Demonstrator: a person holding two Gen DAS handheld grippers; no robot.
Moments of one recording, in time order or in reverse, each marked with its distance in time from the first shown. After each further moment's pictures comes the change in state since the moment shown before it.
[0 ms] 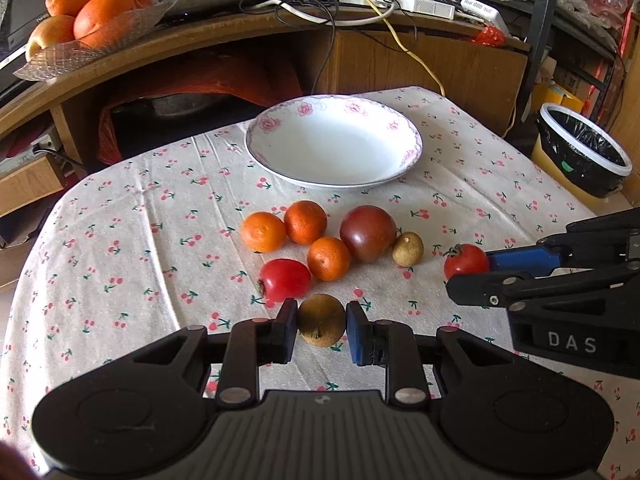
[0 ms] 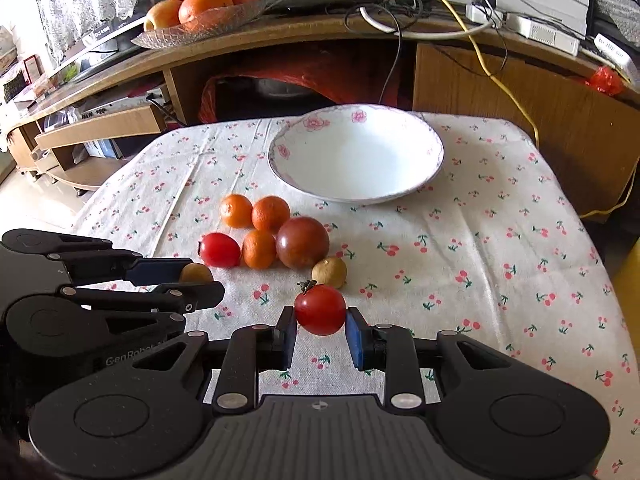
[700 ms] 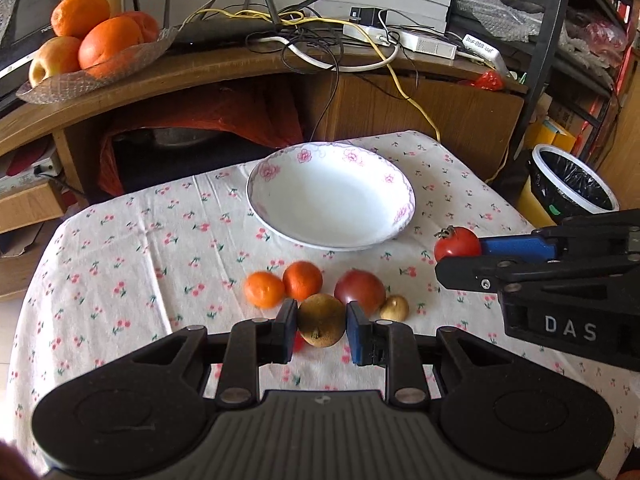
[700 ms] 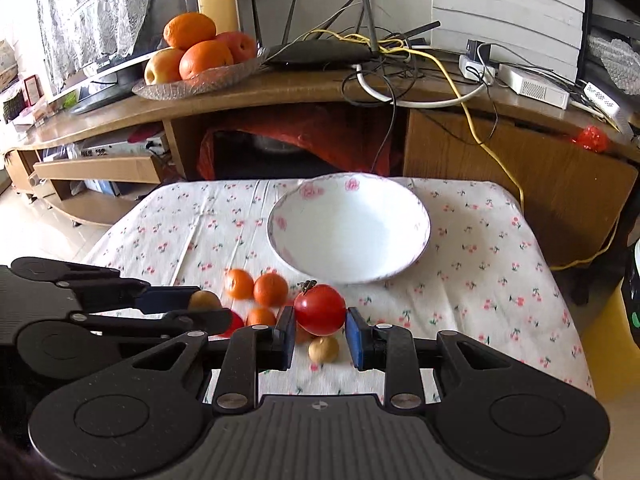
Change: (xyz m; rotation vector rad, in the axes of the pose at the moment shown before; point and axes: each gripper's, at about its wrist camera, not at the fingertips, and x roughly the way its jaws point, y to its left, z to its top) left arm -0.016 0.009 0.040 -0.047 -0.047 -0.048; right arm -0.024 0.003 0.044 -0.009 -0.094 -0.034
